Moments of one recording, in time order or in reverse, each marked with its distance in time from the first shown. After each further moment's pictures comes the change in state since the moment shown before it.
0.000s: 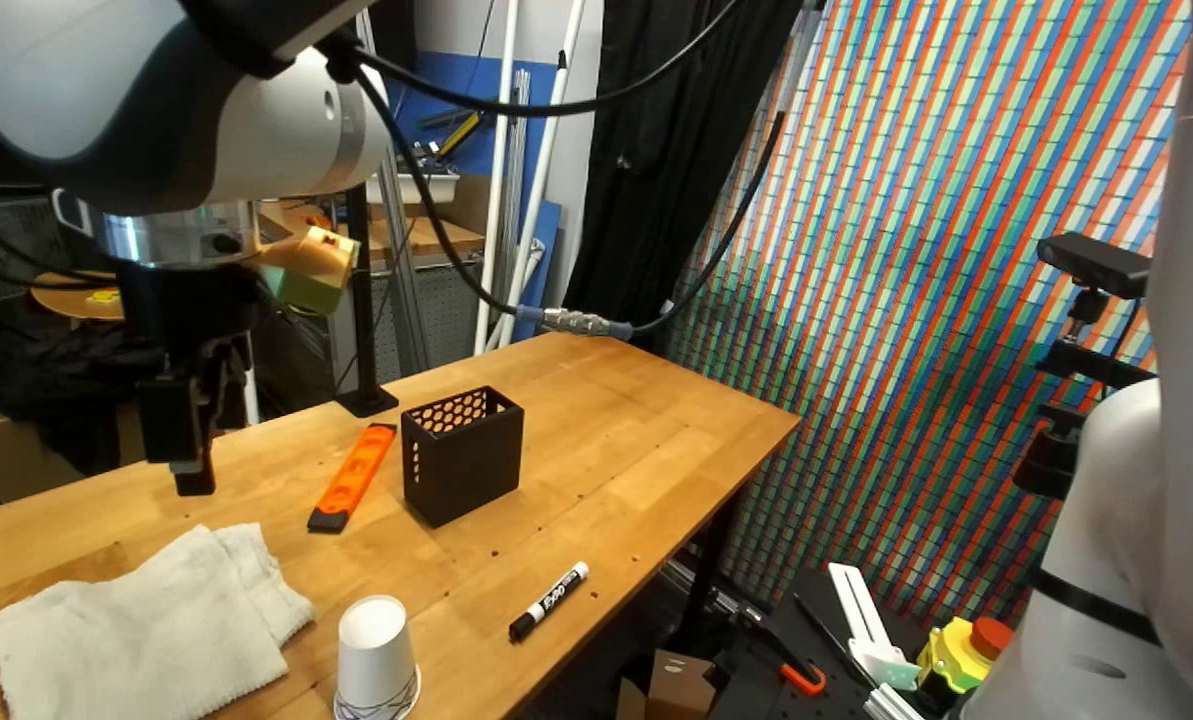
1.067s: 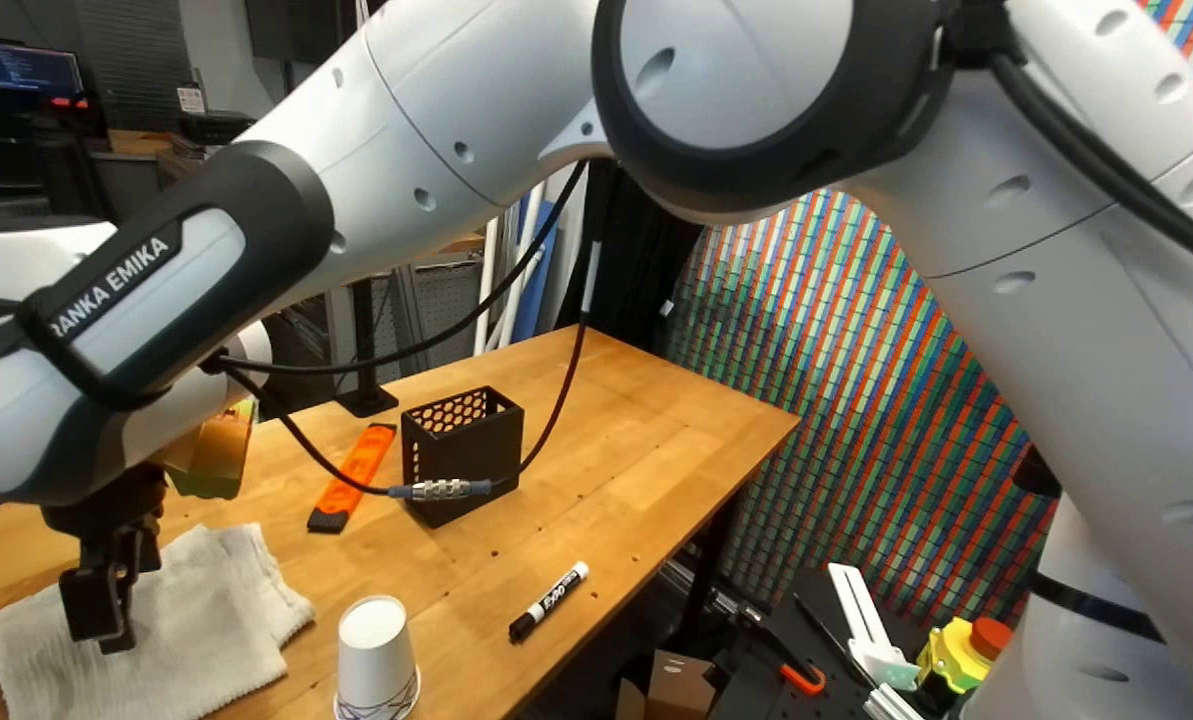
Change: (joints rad) arm 0.069 0.528 0.010 0.387 -0.147 0.121 -0.001
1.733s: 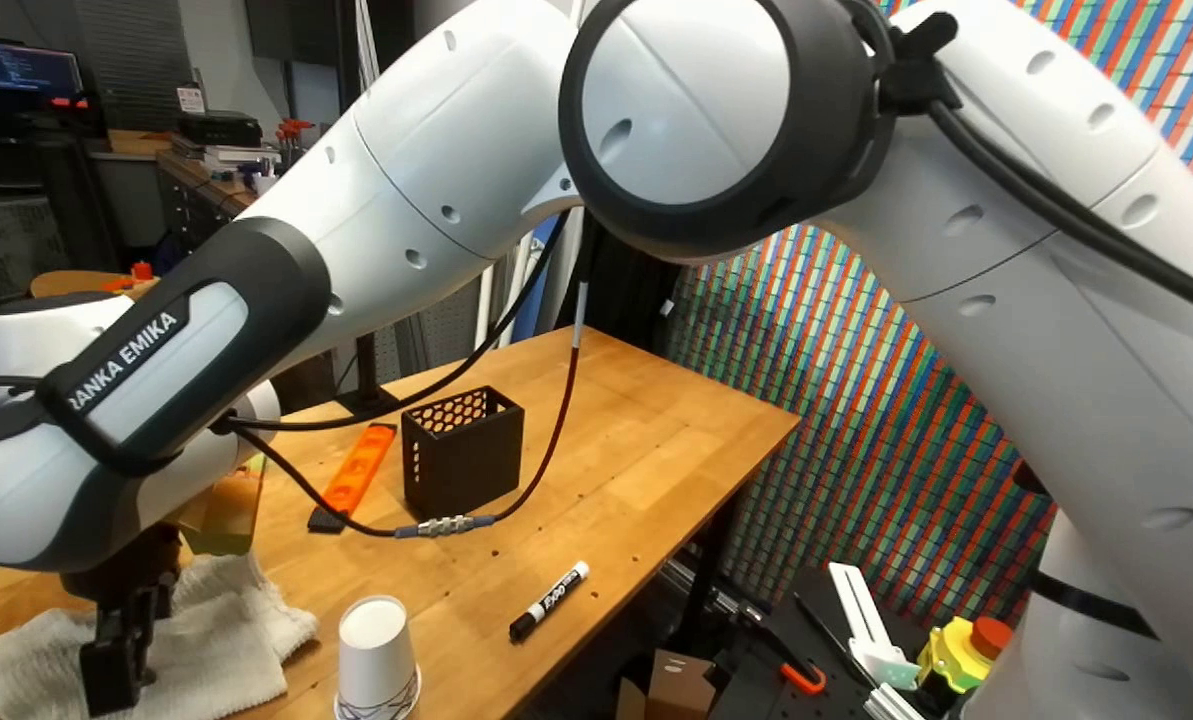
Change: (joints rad) arm -0.013 0.072 0.031 -0.006 0.009 0.004 0.000
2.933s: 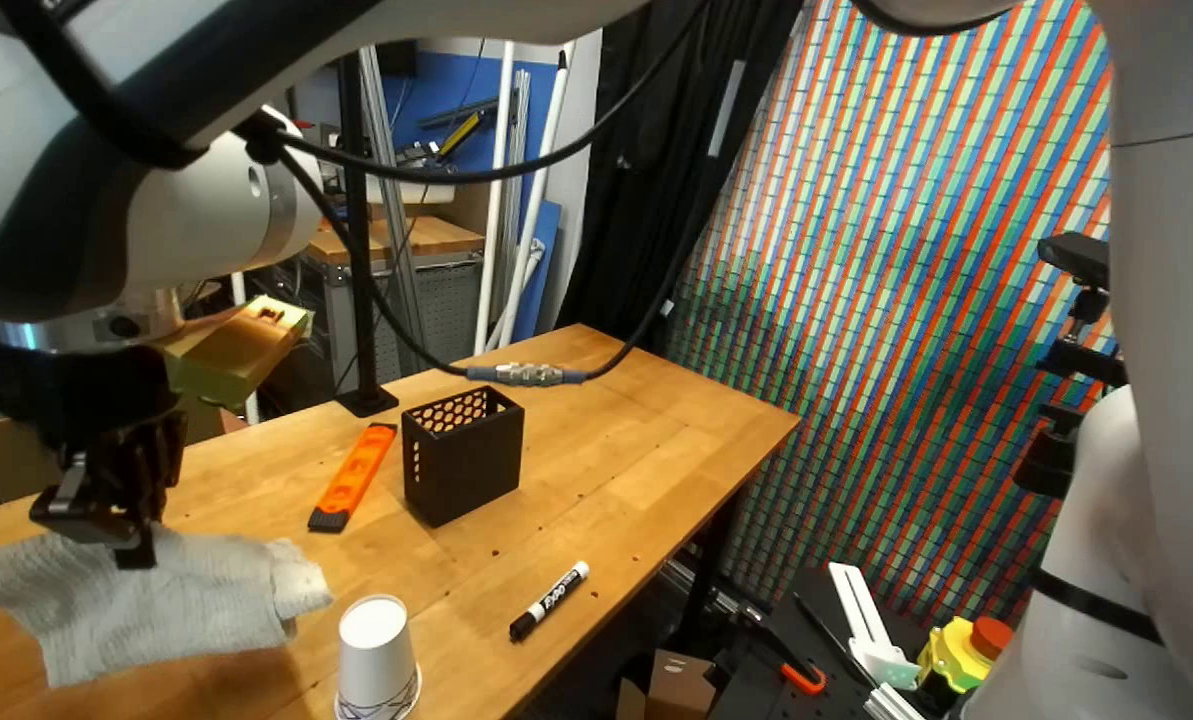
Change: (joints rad) arm -0.040 -0.508 0.034 -0.355 0.124 -0.079 0.205
